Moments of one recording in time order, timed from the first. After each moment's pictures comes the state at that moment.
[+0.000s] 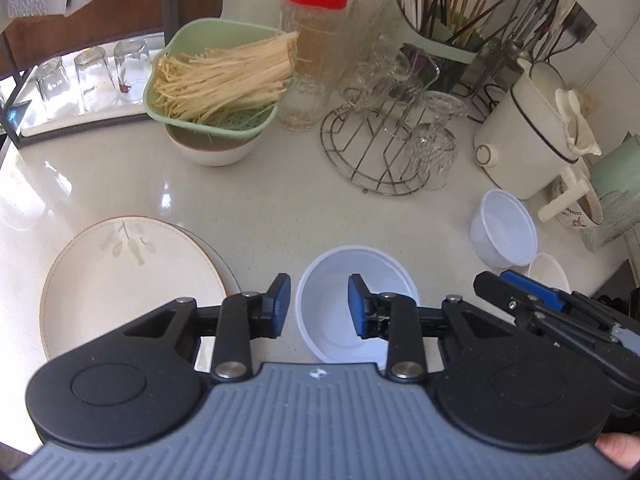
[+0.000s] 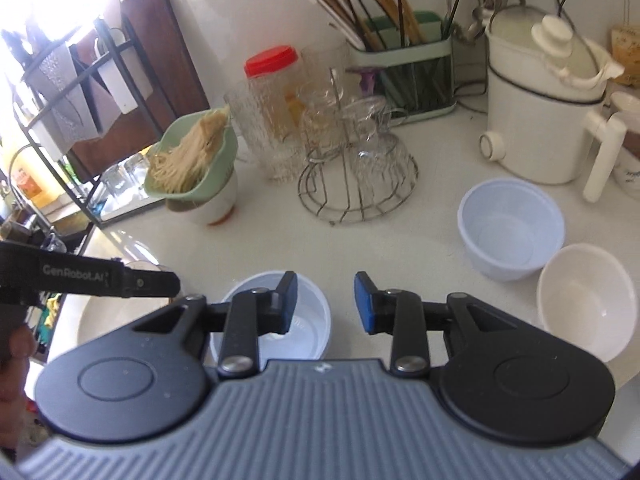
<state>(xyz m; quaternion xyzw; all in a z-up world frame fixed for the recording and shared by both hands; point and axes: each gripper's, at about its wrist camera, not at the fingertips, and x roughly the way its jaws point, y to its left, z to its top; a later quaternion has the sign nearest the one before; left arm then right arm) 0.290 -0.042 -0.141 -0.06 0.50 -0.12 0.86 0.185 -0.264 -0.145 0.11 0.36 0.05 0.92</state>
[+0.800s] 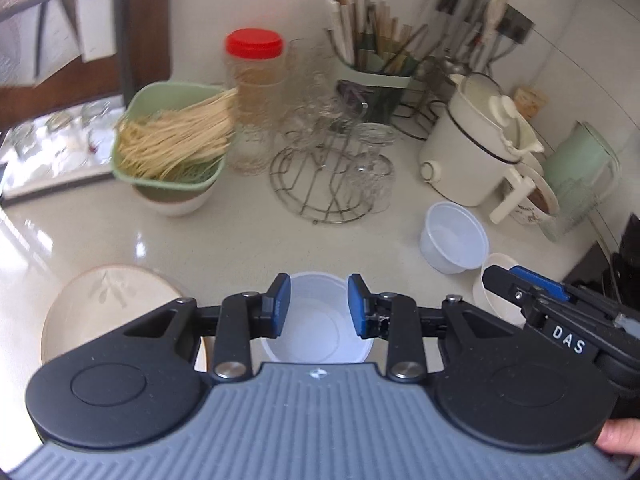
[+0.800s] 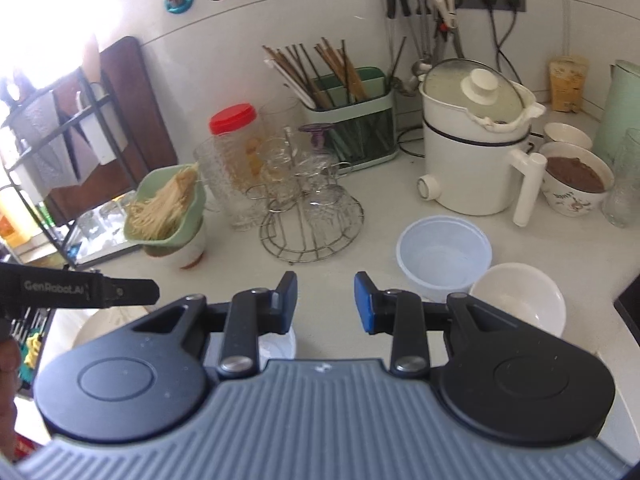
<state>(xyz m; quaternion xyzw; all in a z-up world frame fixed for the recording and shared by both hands) 0.266 -0.058 -0.101 -0.03 0.44 -0.18 0.88 0.144 -0.272 -0.110 0.11 0.31 -0.04 0.94</state>
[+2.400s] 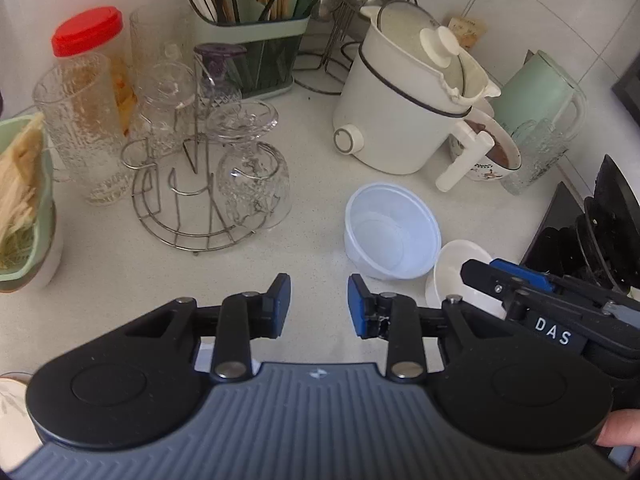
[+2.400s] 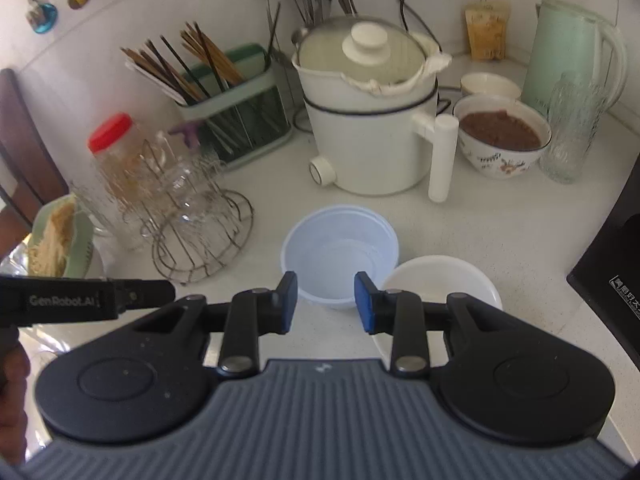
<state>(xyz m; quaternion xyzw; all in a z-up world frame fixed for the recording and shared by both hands) 0.360 -0.187 -0.150 0.02 0.50 -0.30 0.81 0.189 -0.358 -0.138 0.16 0.36 -0.14 0.91</state>
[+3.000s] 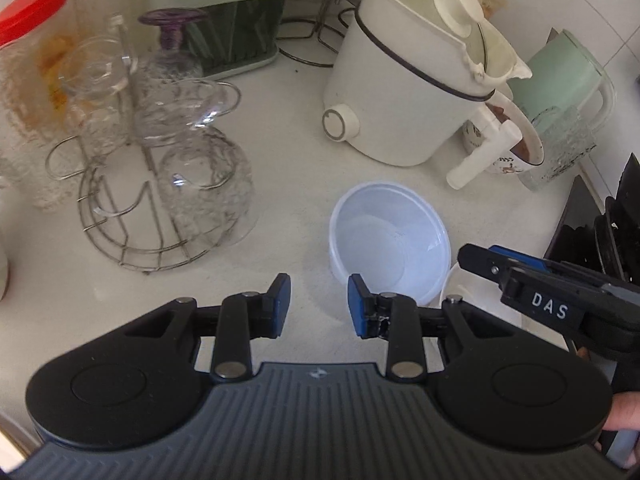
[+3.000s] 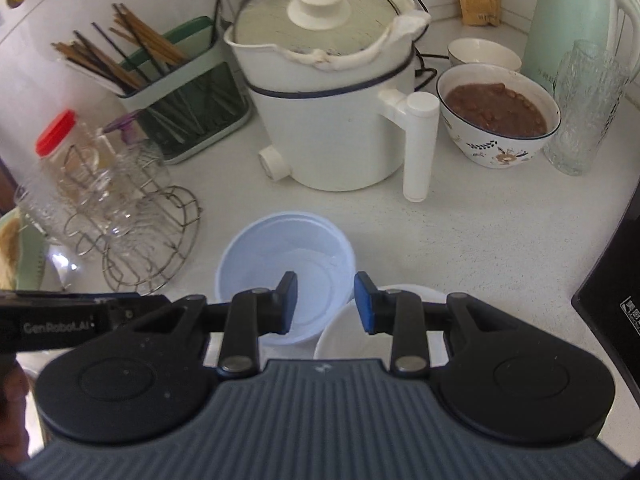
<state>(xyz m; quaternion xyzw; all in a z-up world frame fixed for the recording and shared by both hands) 0.401 -0.253 -0.191 0.04 0.53 -0.29 0.79 0.236 -0.419 -0.172 0.18 0.40 -0.15 0.88</state>
